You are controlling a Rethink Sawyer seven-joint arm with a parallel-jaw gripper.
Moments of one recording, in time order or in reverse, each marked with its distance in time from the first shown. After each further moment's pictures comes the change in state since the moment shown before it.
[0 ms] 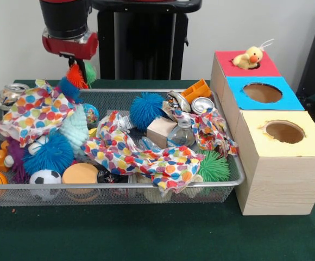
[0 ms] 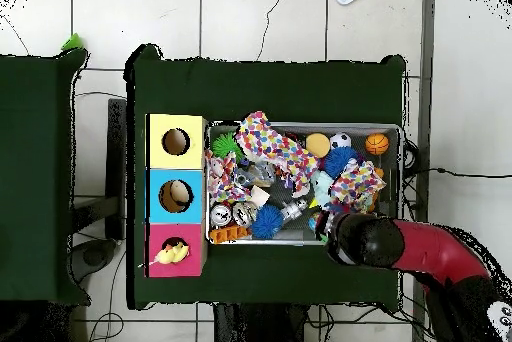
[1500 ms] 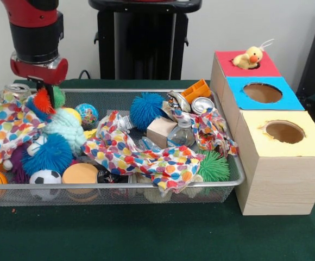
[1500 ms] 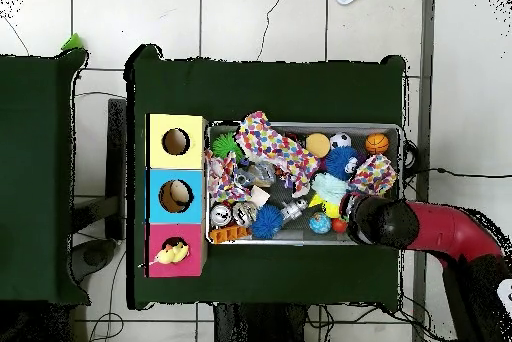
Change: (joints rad) arm -0.022 0.113 0.002 -0.183 -0.126 -0.008 0.000
